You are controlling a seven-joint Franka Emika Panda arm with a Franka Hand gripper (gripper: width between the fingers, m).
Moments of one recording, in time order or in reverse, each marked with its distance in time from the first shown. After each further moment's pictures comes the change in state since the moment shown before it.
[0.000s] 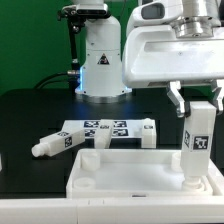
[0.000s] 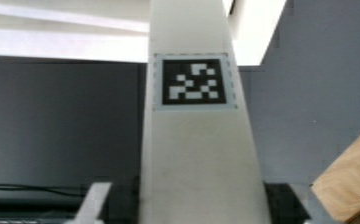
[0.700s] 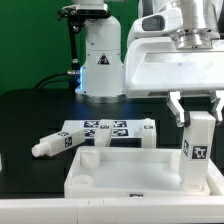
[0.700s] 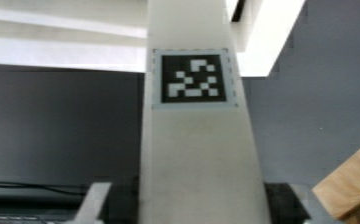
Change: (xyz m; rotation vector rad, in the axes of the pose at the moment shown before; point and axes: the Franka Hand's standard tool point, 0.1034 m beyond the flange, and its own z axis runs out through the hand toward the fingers) arm -0.006 -0.001 0.010 -0.014 0.050 -0.014
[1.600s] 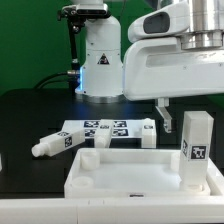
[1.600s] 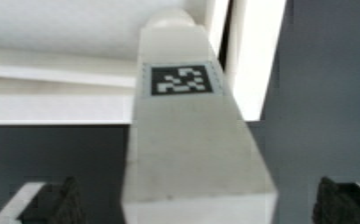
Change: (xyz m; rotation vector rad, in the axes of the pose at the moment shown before) arm 0.002 0.004 0.008 0.056 -0.434 0.067
